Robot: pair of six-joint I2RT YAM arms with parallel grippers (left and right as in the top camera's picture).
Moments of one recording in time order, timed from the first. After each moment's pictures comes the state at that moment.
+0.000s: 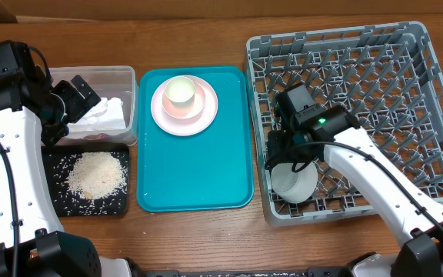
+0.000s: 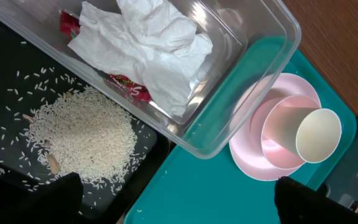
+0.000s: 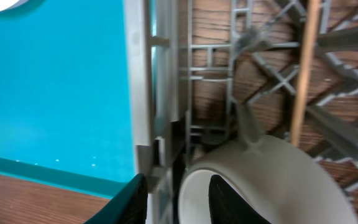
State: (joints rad) left arm 0.34 1.61 1.62 -1.23 0.16 -0.44; right arm 0.47 1.57 1.21 -0.97 -0.15 0.40
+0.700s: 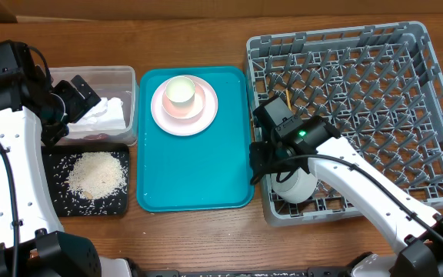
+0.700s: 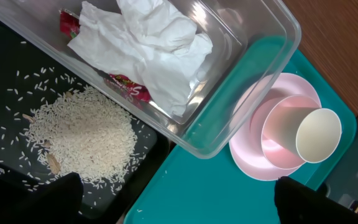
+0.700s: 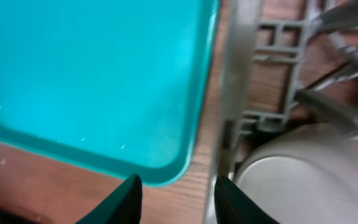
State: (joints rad) left arm 0.34 1.61 1.62 -1.23 0.16 -0.44; right arm 0.60 1.57 1.20 -0.95 -0.15 0.46
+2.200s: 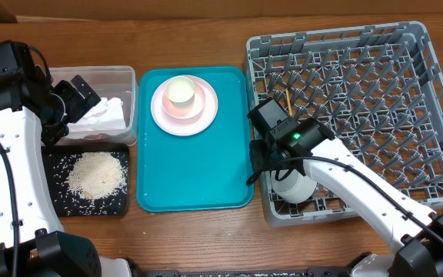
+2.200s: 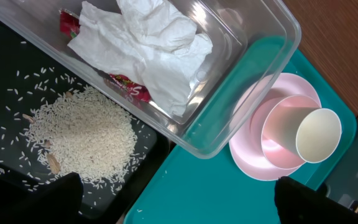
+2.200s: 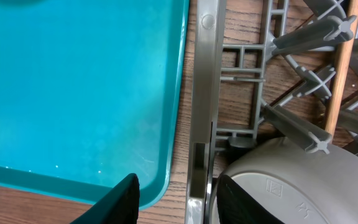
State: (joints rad) left arm 0.34 1.61 1.62 -1.23 0.16 -0.44; right arm 0.63 1.58 1.20 -0.93 -0.01 0.51
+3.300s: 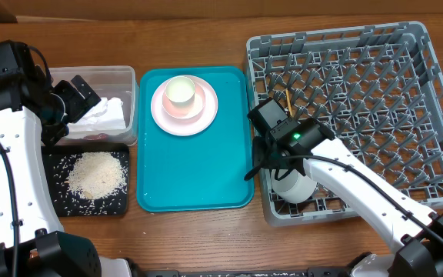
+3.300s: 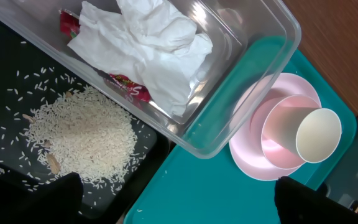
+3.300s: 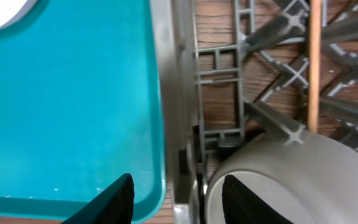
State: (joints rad) left arm 0.34 1.61 1.62 -1.23 0.16 -0.44; right arm 0.63 1.58 1.20 -0.93 0.05 0.64
